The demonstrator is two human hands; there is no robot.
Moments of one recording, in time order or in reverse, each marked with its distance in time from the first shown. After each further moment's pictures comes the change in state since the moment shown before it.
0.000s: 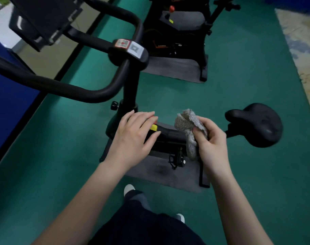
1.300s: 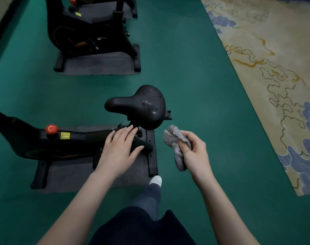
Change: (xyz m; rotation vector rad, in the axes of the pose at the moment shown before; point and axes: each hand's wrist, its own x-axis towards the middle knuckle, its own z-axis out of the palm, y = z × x) left_hand 0.073 0.320 0.227 0.068 -0.395 0.062; right_hand -0.018 0.121 -0.389 -0.066 0.242 0.241
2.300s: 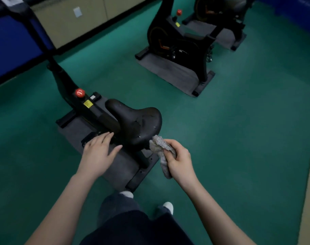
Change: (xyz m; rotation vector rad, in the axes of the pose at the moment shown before) left_hand 0.097 0.118 0.045 -0.130 0.153 -0.946; right_hand 0.244 -0.008 -0.083 -0.230 -0.835 -0.290
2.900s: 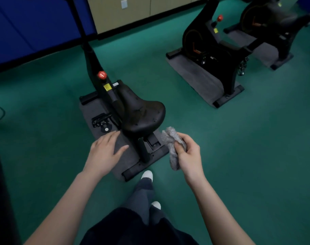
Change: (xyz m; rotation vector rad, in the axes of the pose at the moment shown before) left_hand -0.058 0.082 0.026 -0.085 0.054 -0.224; right_hand 0.024 0.028 -0.074 0.147 -0.131 -0.017
